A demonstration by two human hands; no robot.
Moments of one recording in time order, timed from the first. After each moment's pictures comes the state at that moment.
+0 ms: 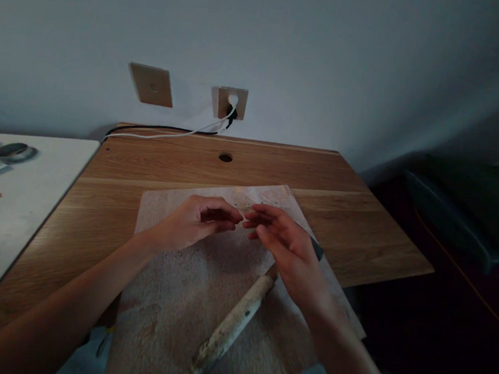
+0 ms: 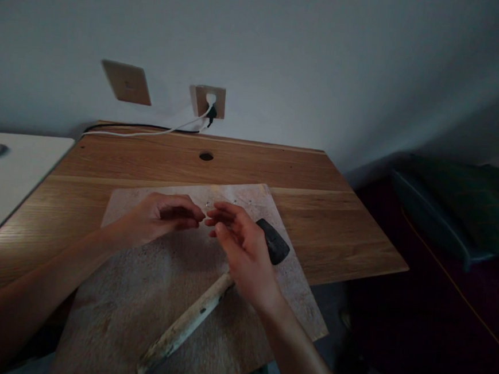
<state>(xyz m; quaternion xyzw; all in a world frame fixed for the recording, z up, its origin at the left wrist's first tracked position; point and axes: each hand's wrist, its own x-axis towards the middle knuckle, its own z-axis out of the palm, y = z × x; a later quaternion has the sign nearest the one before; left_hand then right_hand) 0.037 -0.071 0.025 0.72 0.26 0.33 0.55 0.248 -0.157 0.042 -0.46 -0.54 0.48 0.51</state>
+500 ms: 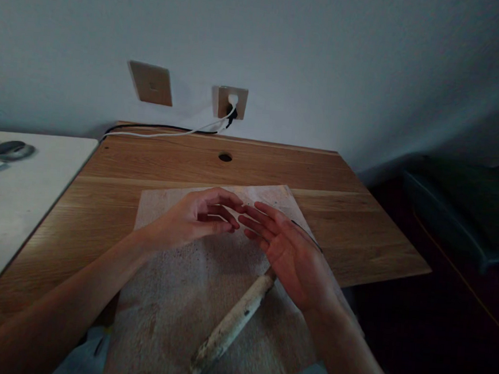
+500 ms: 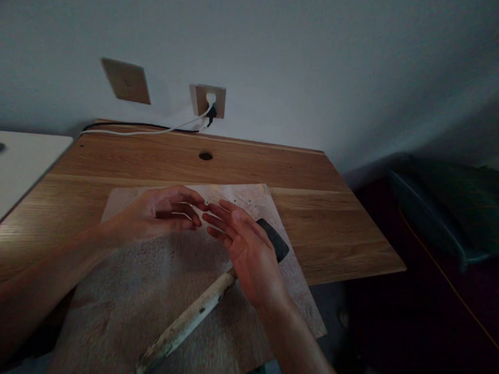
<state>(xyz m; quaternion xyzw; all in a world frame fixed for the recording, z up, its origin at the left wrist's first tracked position) 0.034 -0.073 0.024 0.64 0.23 0.35 0.65 0.251 -0.157 0.044 -0.40 -0.38 0.63 0.54</state>
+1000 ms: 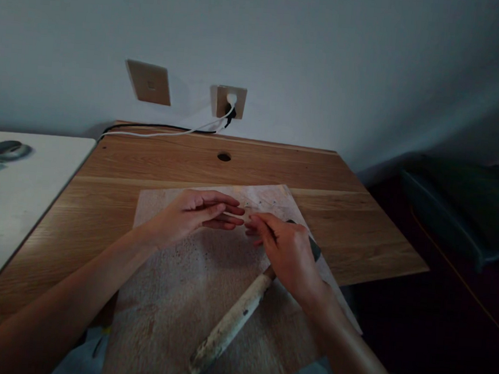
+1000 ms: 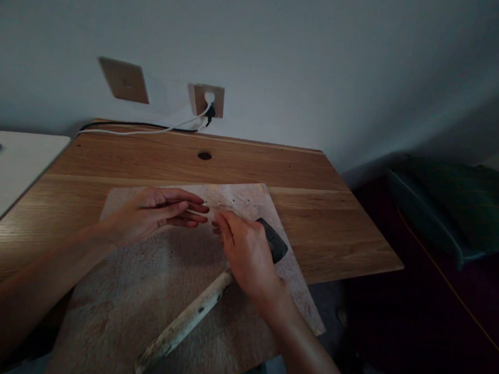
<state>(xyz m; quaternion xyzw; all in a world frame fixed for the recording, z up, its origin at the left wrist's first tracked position) 0.035 -0.069 0.017 0.51 0.24 0.34 0.75 0.258 -0.144 0.037 -0.56 -0.69 0.27 0.37</state>
